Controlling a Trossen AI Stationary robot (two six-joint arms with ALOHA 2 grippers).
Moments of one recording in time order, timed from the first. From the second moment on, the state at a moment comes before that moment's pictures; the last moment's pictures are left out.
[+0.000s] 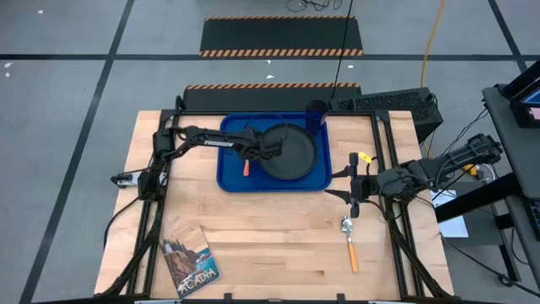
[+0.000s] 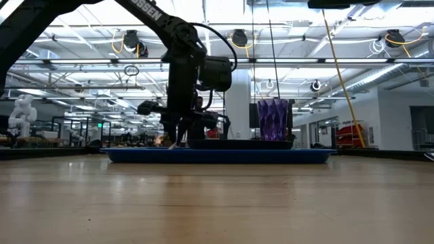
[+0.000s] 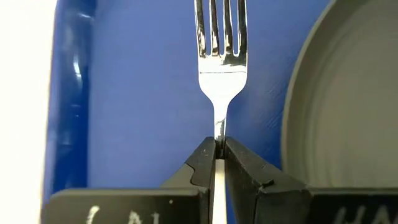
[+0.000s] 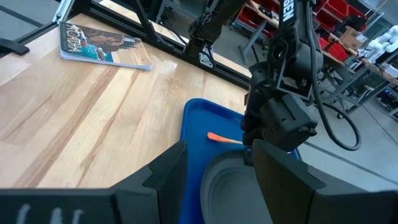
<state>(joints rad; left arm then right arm) 0.26 2.09 1.50 -0.94 -0.52 -1.23 0.37 0.79 0.68 -0.26 0.45 -0.28</state>
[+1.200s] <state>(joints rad) 0.26 2.09 1.45 -0.86 -0.58 -1.29 0.37 0.79 0.68 -0.26 0.45 -0.27</state>
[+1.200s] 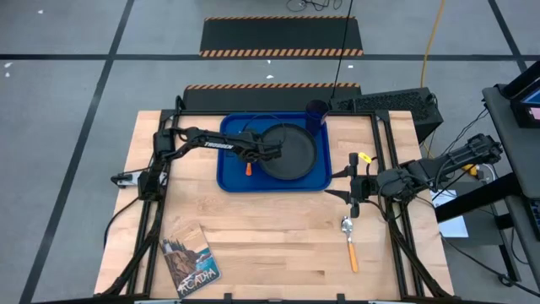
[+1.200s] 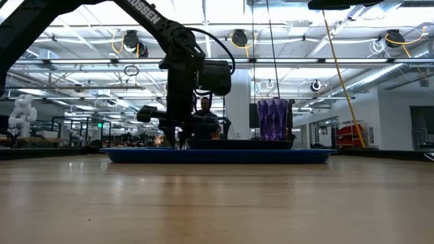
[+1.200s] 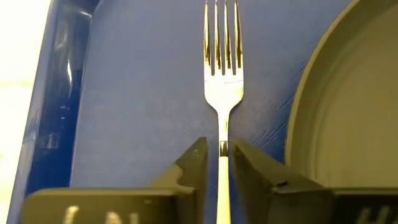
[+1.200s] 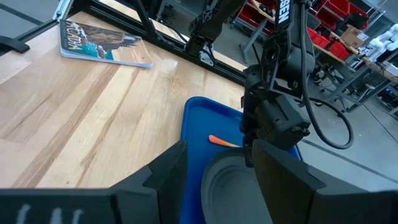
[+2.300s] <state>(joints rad) -0.23 1.56 1.45 -1.00 -1.05 -0.75 0.40 0.91 0.74 -0.50 0.40 0.58</state>
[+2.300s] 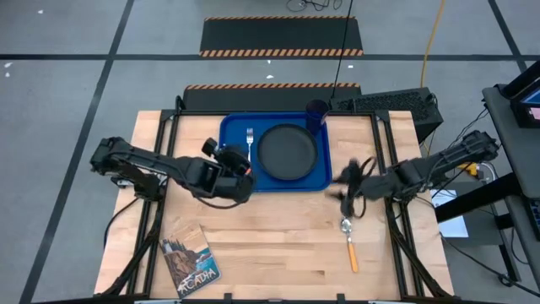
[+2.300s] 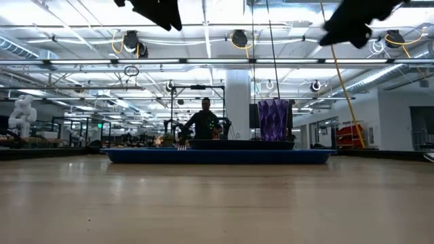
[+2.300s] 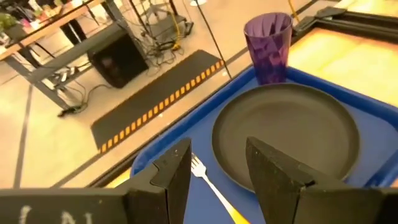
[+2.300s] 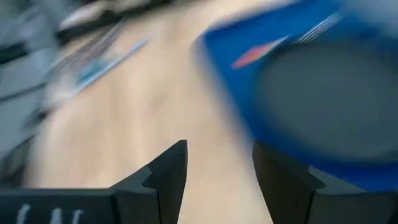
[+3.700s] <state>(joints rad) -0.37 1.54 1.45 -0.99 -0.87 -0.87 0.81 1.68 0.92 -0.92 0.08 1.61</state>
